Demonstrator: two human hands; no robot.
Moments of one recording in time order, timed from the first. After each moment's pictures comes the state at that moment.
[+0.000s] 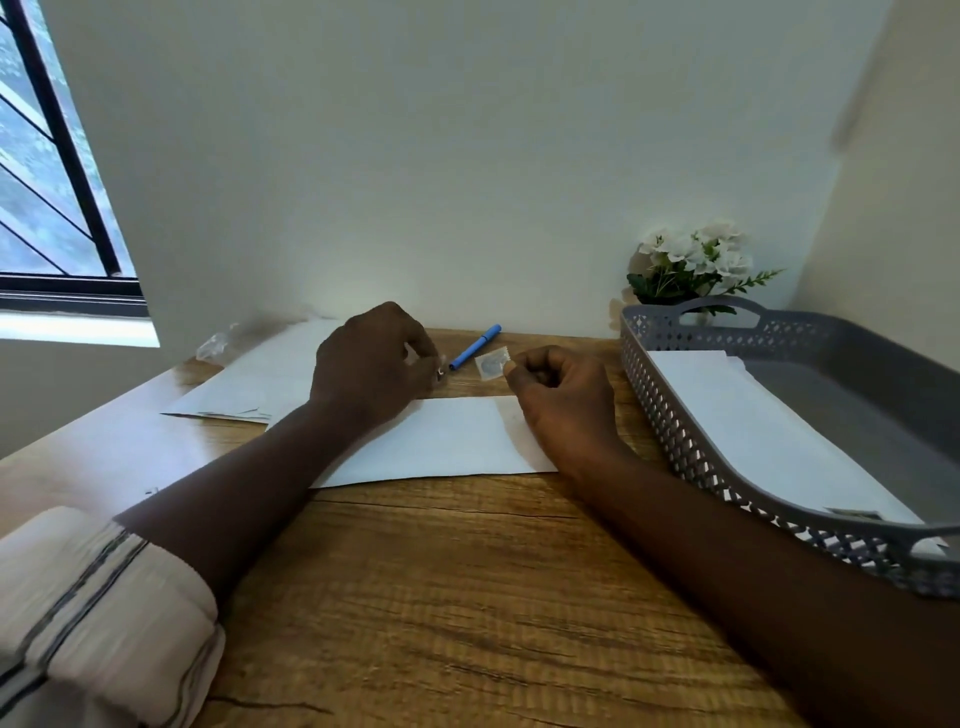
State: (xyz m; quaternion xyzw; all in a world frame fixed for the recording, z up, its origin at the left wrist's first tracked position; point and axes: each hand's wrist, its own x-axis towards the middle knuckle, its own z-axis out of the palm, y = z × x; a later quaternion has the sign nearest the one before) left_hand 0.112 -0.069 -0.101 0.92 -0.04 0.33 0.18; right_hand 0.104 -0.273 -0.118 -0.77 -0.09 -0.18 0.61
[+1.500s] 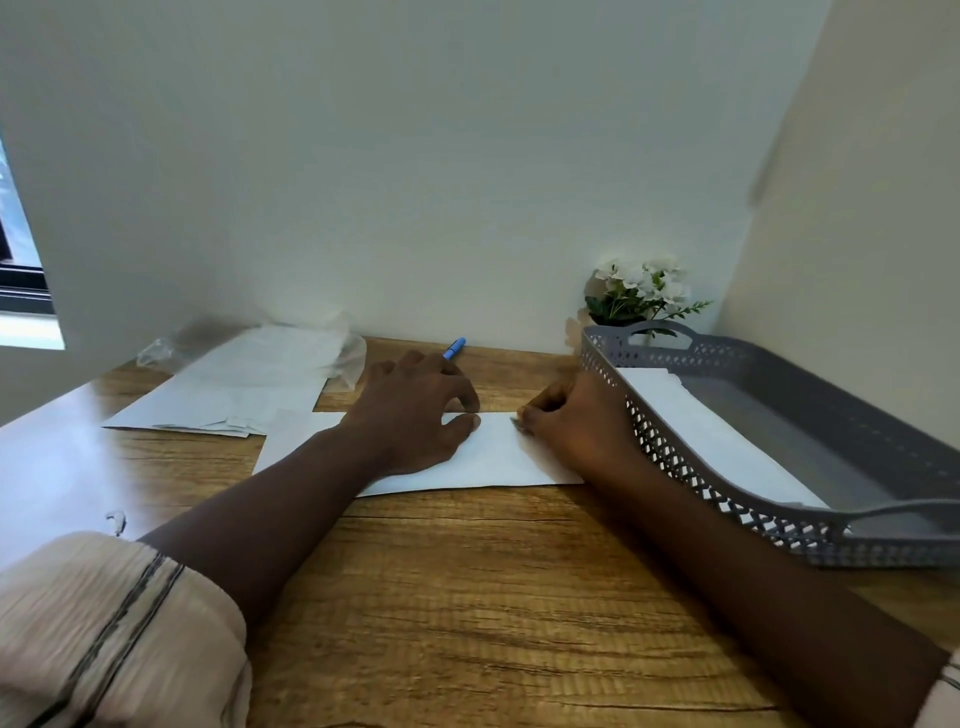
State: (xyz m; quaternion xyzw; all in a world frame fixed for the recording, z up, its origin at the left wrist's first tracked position) left_hand 0.112 -0.095 -0.118 0.96 -0.20 0.18 0.10; right_hand 0.105 -0.303 -0.112 -0.91 -0.05 -0.19 0.36
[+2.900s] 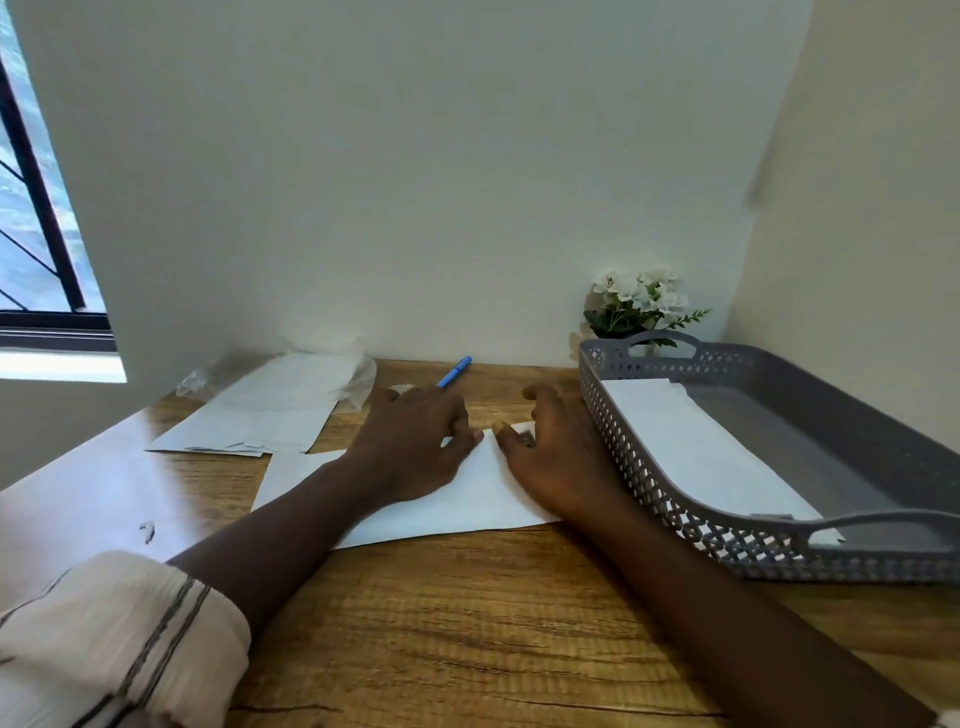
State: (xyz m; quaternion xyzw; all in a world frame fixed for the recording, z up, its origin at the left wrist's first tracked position) left_hand 0.088 -0.118 -0.112 0.96 -0.15 0.20 0.12; right_hand 0.083 -0.299 -0.119 -0.93 -0.08 -0.17 0.32
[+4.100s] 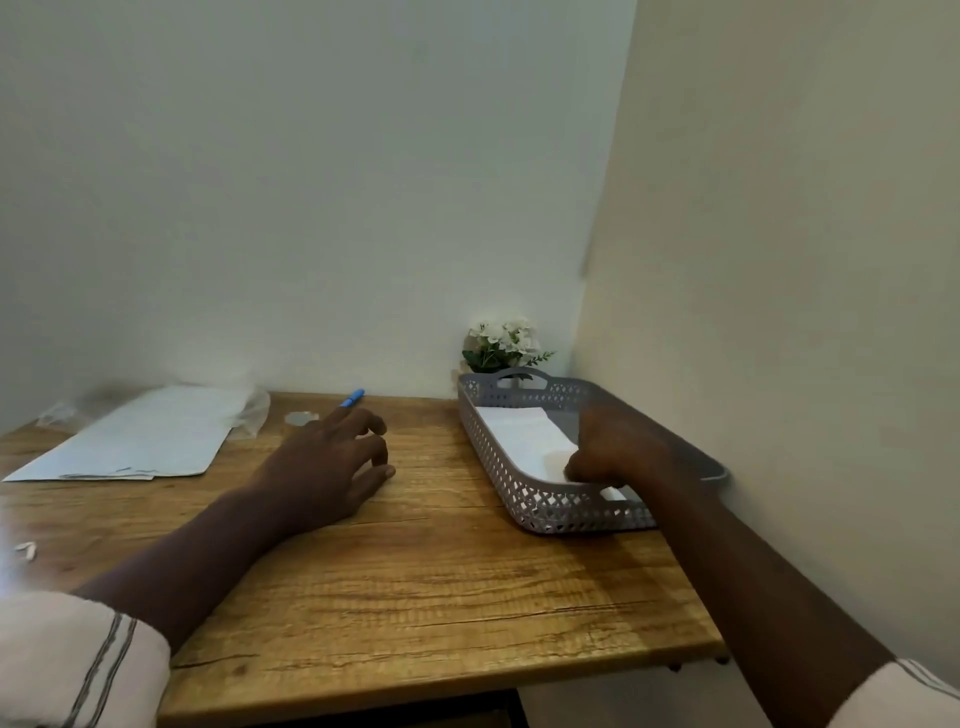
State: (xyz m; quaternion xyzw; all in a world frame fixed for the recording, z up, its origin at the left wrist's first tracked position) left_hand 0.068 -0.115 -0.120 0.91 -0.31 0.29 0.04; right_hand 0.000 -0.442 -0.033 -0.99 0.10 -0.08 0.08
